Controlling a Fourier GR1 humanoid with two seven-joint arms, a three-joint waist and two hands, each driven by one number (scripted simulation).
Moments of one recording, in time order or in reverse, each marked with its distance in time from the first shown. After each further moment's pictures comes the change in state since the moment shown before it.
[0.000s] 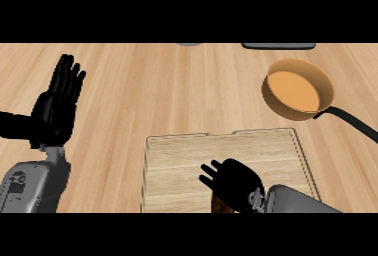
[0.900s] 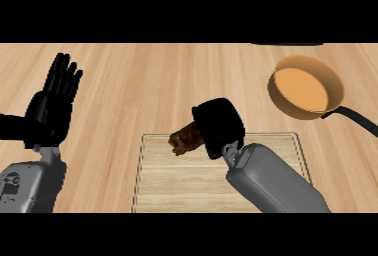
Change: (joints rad) left arm 0.003 0.008 0.019 -0.013 0.015 -0.031 0.003; right arm -0.101 0.322 -0.397 0.173 0.169 -0.311 0.342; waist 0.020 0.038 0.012
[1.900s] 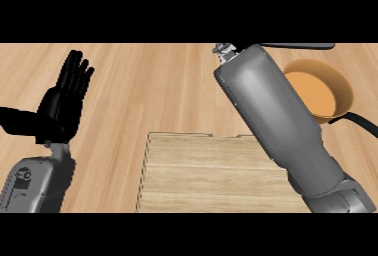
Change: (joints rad) left arm -0.032 -0.022 -0.035 0.011 -0.018 0.002 0.010; right arm -0.553 0.084 -0.436 0.423 0.600 -0.446 0.553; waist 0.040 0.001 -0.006
